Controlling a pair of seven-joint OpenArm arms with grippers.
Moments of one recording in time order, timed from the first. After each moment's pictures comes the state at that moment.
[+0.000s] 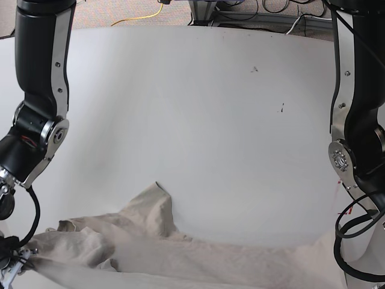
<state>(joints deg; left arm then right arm) -72.2 -14.6 -18.9 71.9 -36.5 -41.8 84.6 60.1 21.5 18.8 76.4 1.8 40.5 -80.3</state>
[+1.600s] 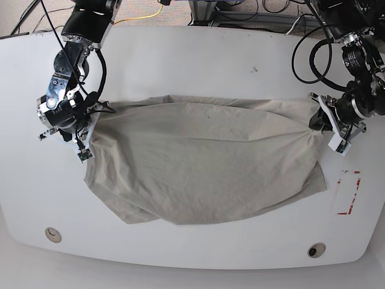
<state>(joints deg) 0.5 -17.8 -28.0 104.8 -44.1 -41.8 83.9 4.1 8.5 18.6 109.1 2.1 40.5 -83.0</state>
